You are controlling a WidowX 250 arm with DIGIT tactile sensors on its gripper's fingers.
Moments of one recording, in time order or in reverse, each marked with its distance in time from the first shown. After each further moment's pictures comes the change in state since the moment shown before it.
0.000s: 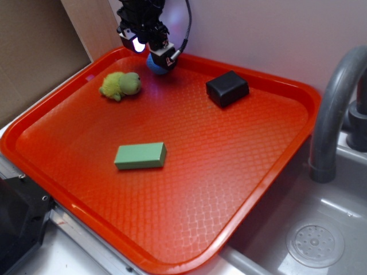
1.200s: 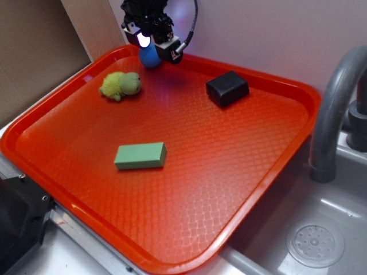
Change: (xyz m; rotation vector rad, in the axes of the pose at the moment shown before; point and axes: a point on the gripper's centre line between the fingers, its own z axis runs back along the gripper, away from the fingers) arm 0.003 -0.010 0.009 -0.033 0.005 -0.013
